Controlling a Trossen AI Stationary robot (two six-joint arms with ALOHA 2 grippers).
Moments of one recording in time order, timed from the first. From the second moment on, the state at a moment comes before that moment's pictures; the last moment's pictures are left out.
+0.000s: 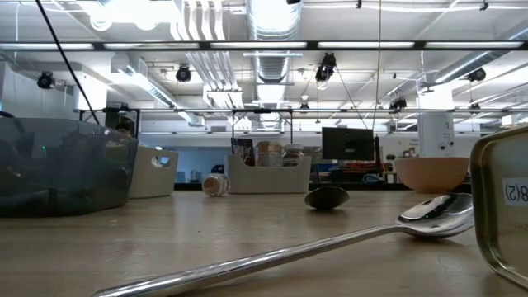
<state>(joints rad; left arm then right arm) -0.55 1.20 0.98 -0.12 -0.61 0.31 0.31 1.66 1.23 0.25 0.34 0.13</state>
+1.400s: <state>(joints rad) -0.60 1.37 1.00 0.19 -0.87 1.91 0.29 1.69 1.23 0.31 -0.05 0.73</state>
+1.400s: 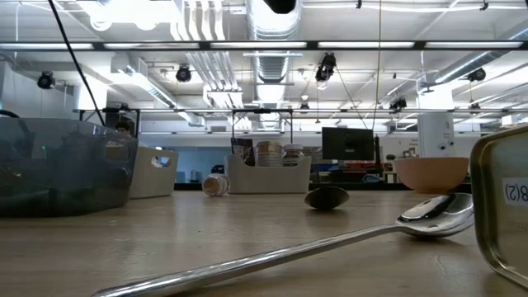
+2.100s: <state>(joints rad) -0.53 1.36 1.00 0.22 -0.68 1.95 0.27 1.72 1.25 0.38 -0.10 0.75</state>
